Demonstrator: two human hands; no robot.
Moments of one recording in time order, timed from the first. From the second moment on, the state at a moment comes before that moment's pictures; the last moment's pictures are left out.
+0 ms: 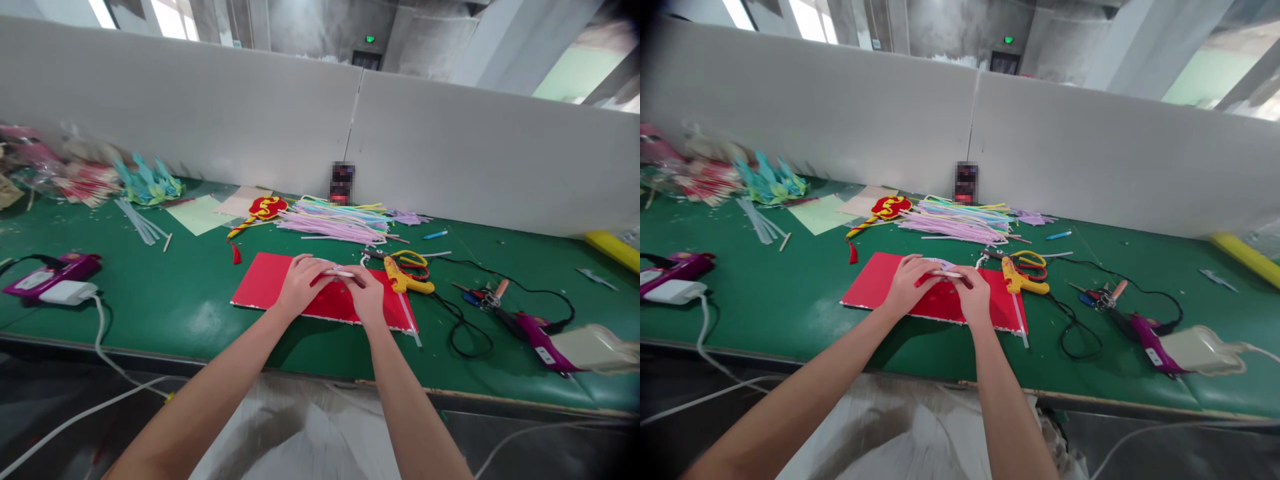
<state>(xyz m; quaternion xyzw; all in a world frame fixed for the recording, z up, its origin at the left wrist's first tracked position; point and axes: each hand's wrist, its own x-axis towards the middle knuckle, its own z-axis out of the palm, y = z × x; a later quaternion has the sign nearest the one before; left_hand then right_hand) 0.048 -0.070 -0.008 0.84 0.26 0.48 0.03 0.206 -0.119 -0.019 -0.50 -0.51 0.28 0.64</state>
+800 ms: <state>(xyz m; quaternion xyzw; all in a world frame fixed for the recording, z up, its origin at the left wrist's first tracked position) 0.043 -0.072 -0.002 0.82 0.27 0.51 0.04 0.203 -0.123 -0.010 -0.49 -0.49 0.25 0.67</state>
